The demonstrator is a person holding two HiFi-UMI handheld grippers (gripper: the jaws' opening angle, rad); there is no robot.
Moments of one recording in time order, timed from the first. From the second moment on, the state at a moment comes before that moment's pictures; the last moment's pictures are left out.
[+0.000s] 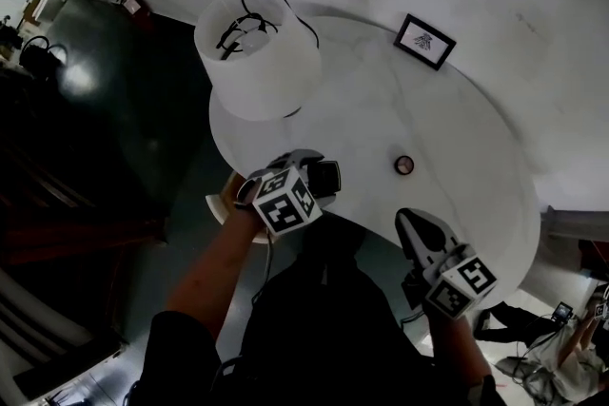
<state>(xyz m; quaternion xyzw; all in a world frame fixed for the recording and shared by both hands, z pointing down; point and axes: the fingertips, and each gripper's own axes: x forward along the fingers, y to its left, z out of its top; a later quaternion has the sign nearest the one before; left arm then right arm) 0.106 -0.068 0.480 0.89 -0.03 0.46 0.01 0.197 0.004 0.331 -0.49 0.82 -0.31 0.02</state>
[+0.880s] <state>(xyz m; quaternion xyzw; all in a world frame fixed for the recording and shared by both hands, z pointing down) -0.049 -0.031 0.450 0.86 -0.26 0.42 0.12 0.079 -0.019 0.352 -0.34 0.89 -0.30 -0.06</state>
